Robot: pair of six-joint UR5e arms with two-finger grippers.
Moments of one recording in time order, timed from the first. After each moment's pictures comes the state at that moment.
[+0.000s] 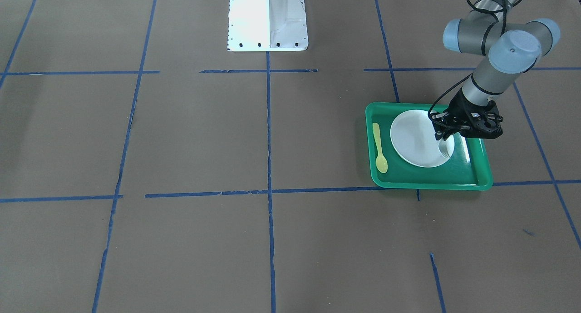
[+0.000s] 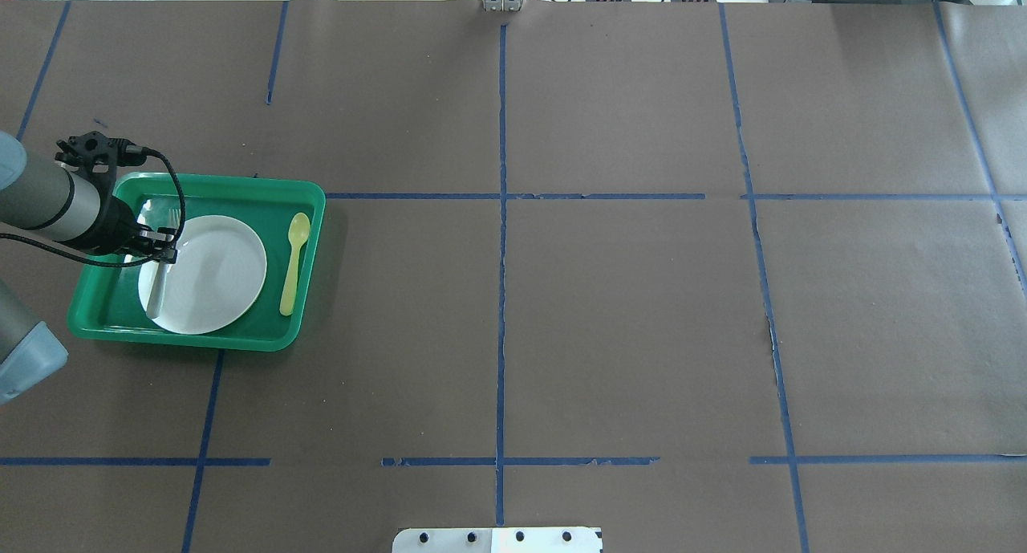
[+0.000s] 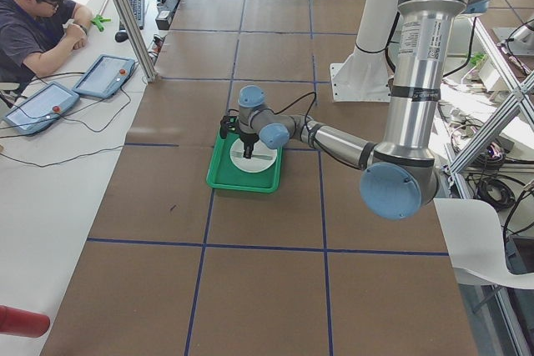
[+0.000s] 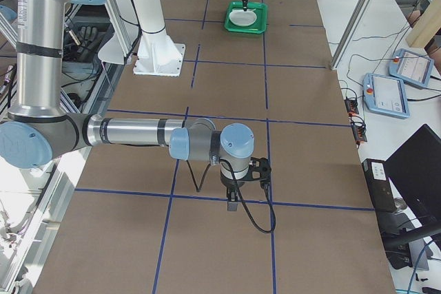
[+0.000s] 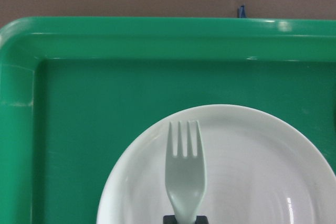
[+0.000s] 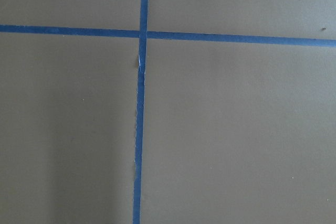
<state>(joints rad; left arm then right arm) -0.87 -1.66 -1.72 -2.01 -2.07 -0.86 1.60 -1.70 1.73 -1.63 2.29 -0.06</state>
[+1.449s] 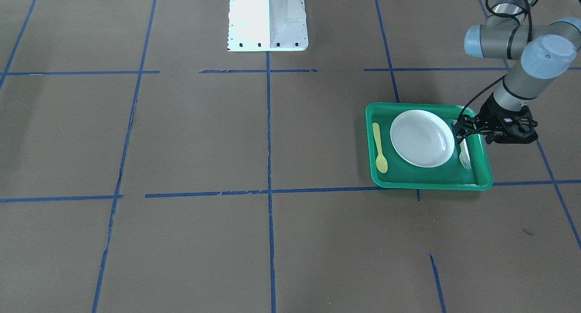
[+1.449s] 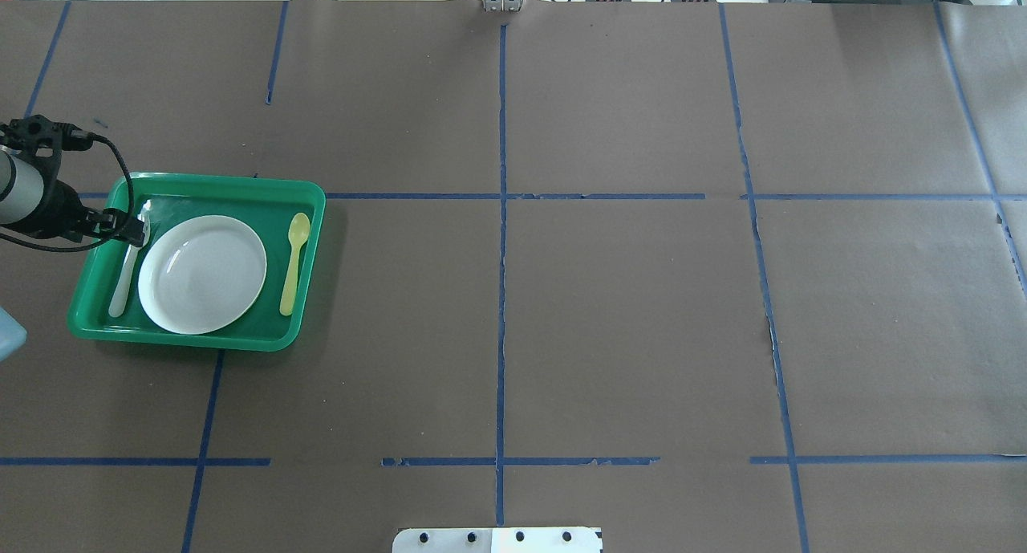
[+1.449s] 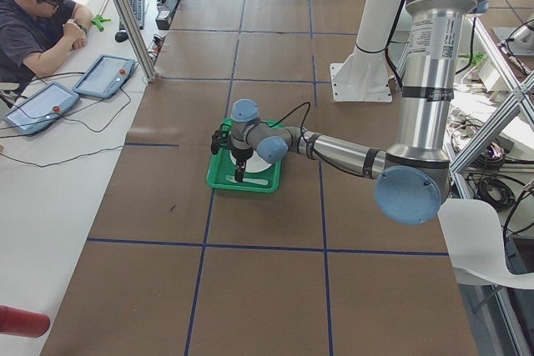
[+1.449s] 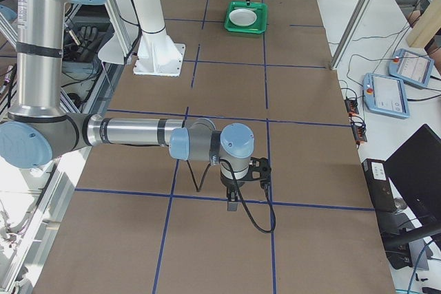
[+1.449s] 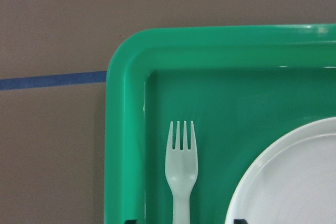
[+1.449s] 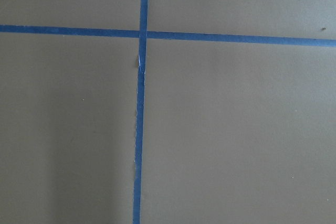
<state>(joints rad) -0.96 -1.63 -1.69 -2.01 -2.07 -0.76 1.60 -1.70 1.73 -1.63 2.29 -0.06</state>
